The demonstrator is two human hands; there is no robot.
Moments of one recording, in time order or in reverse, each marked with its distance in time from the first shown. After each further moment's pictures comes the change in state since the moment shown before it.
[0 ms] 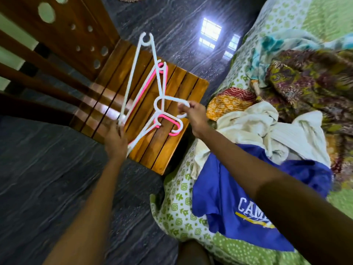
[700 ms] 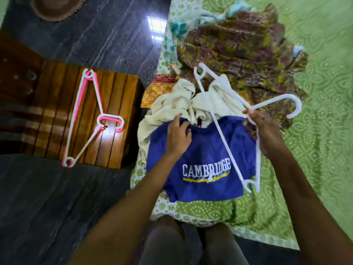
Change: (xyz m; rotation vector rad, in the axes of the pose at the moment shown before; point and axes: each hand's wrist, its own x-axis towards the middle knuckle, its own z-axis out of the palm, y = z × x) left_hand -0.233 0.204 0.159 0.166 -0.646 0.589; right_hand -0.191 -0.004 -0.354 0.188 0.359 0.014
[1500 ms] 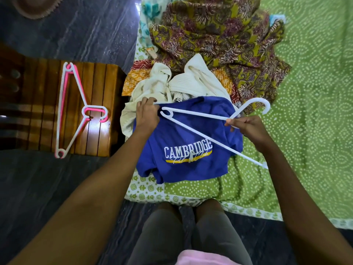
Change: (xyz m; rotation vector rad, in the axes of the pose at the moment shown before) left_hand 0.013 0.017 -0.032 0.594 -0.153 0.046; right_hand -0.044 0.022 -0.069 -0.333 -0.115 -0.010
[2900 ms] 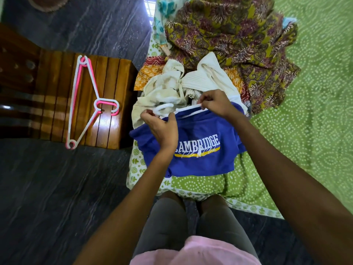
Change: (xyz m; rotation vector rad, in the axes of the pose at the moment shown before) left_hand -0.089 0.056 -0.041 -1.215 0.593 -0.615; right_hand 0.069 -0.045 0.091 -0.442 -0.213 -0.183
